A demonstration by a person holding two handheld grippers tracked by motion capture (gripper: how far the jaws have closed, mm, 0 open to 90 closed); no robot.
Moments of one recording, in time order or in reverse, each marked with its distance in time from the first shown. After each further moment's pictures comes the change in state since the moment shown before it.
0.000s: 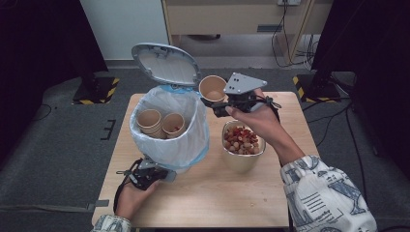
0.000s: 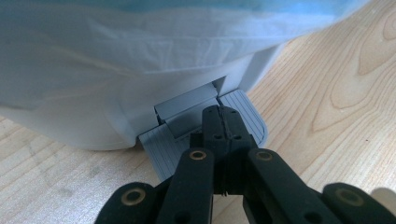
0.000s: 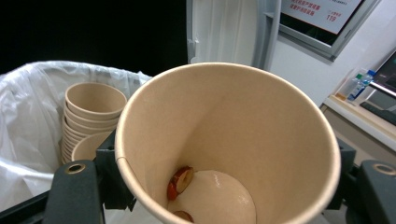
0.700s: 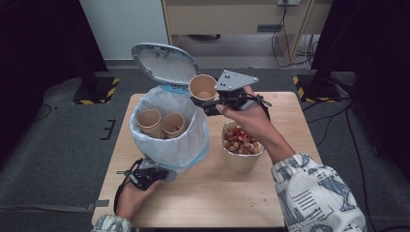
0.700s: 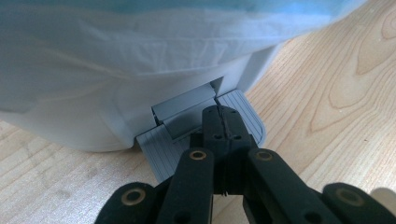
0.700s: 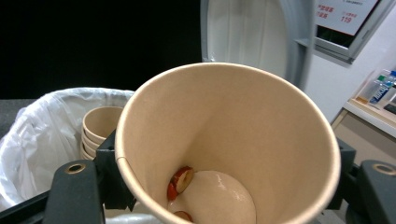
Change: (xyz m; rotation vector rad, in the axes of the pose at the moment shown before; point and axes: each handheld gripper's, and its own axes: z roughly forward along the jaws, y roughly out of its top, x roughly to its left) left arm -0.001 0.000 0.000 0.001 -0.003 0.001; right arm 0.009 0.013 0.018 -0.032 0.047 0.050
